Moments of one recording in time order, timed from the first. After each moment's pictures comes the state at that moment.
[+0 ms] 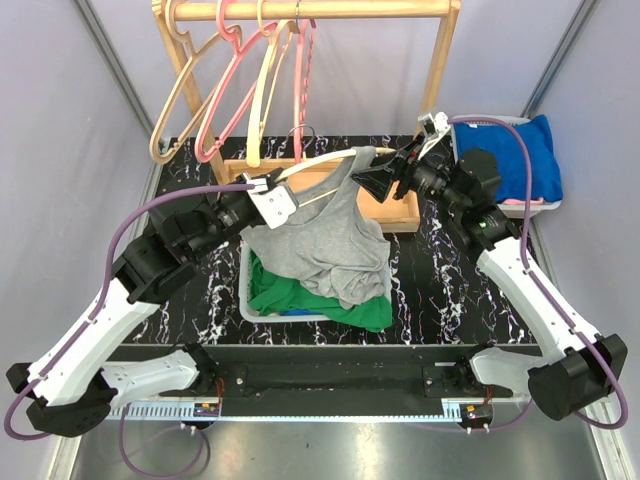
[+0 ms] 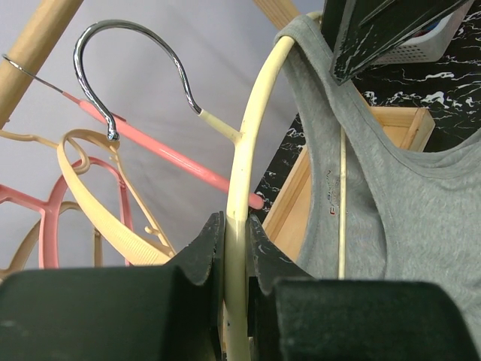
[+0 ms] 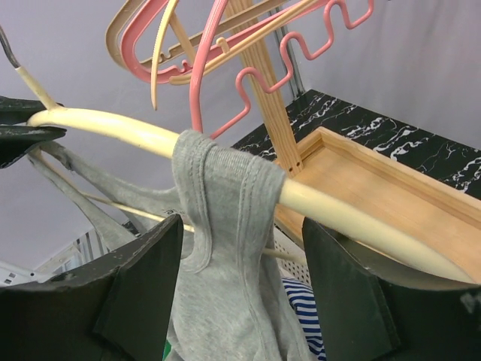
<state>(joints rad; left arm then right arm) -0.79 0.99 1.38 -0.43 0.02 0.74 0.40 1.19 1.17 0.13 -0.57 0.40</state>
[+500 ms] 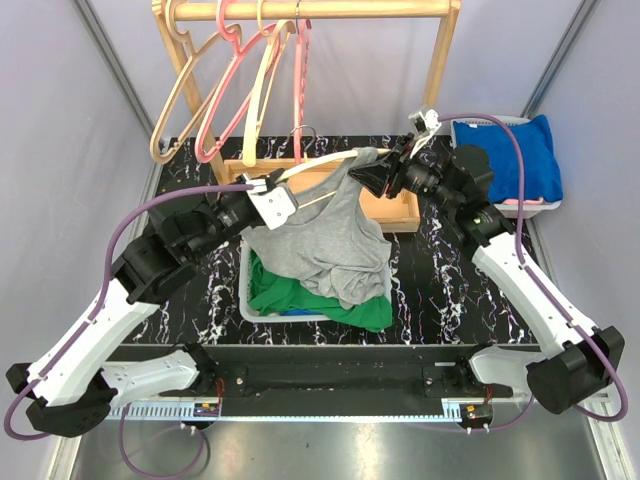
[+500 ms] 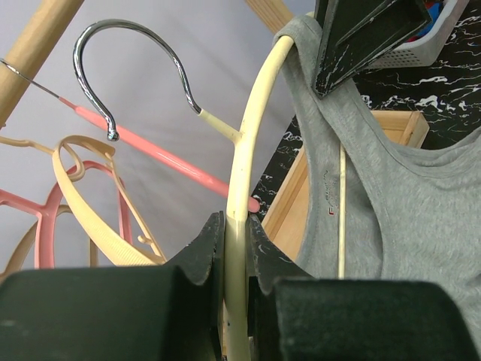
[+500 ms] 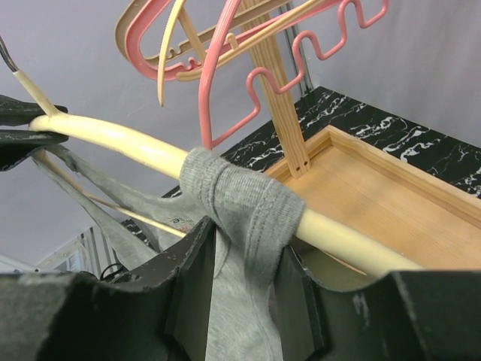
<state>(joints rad) -0.79 0.99 1.38 -0.43 0.04 0.73 0.44 1.23 1.20 0.13 -0.56 0.38</state>
